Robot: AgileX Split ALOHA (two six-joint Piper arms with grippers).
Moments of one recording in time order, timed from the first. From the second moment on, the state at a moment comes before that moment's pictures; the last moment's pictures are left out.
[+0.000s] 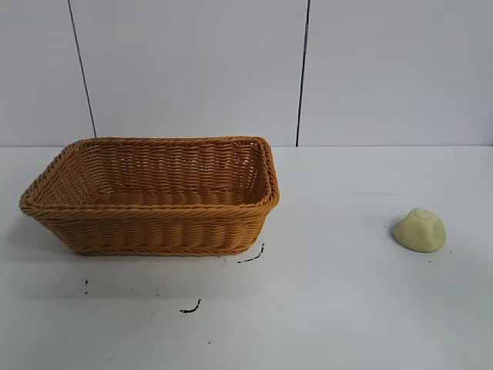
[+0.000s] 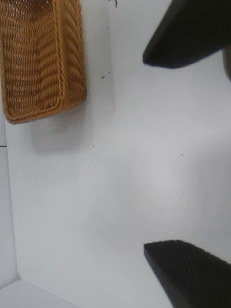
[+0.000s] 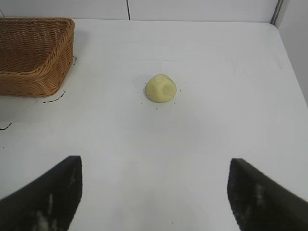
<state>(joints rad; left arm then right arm) 0.00 -0.01 -0.50 0.00 1.07 0.08 0.06 0.00 -0.49 0.02 1.03 -0.02</state>
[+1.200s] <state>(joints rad) 0.00 -0.01 -0.50 0.00 1.07 0.08 0.06 0.85 -0.88 0.02 1.07 0.01</state>
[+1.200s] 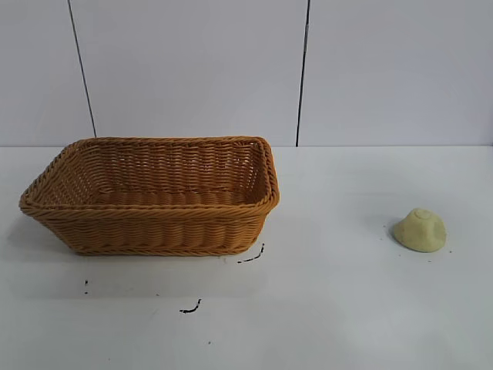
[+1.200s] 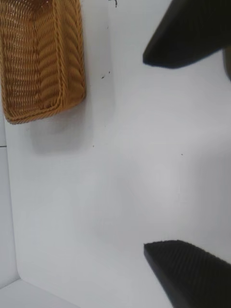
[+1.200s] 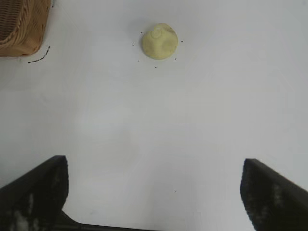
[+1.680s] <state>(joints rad) 0.00 -0.01 -0.50 0.00 1.07 0.08 0.06 1.55 -1.30 0.02 1.05 -0.01</state>
